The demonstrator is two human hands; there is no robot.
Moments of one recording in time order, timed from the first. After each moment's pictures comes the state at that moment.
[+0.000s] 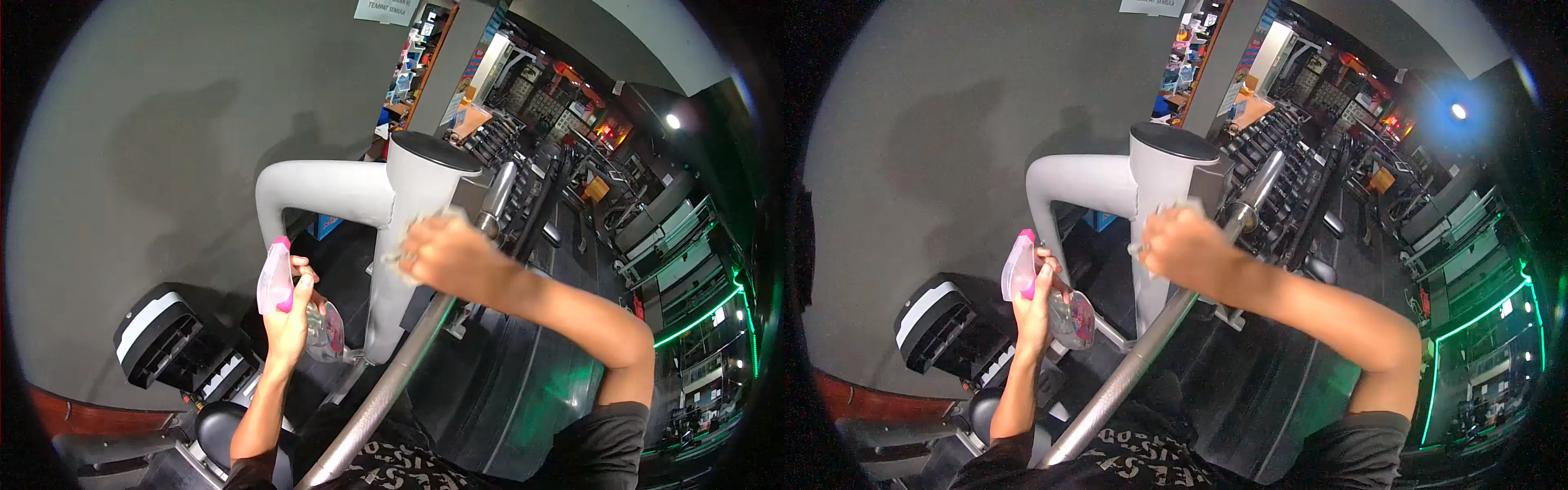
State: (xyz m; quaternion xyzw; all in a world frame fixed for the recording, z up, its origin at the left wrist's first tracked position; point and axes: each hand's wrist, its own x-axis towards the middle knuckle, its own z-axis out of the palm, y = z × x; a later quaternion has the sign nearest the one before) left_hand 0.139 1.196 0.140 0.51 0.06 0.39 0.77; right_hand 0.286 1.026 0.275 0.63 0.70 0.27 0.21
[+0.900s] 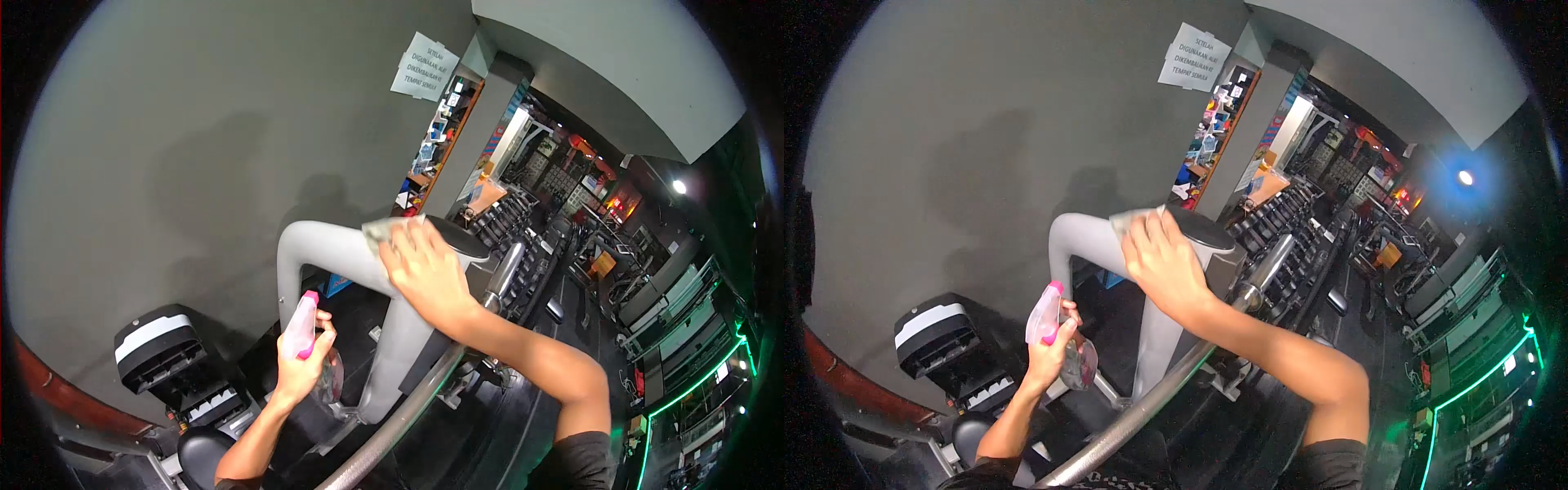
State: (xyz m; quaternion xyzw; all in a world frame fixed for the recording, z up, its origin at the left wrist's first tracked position) left_hand 0.138 1.201 0.151 0.55 0.03 0.38 0.74; right_hand 0.298 1.099 0.291 0.63 0.63 0.44 0.14
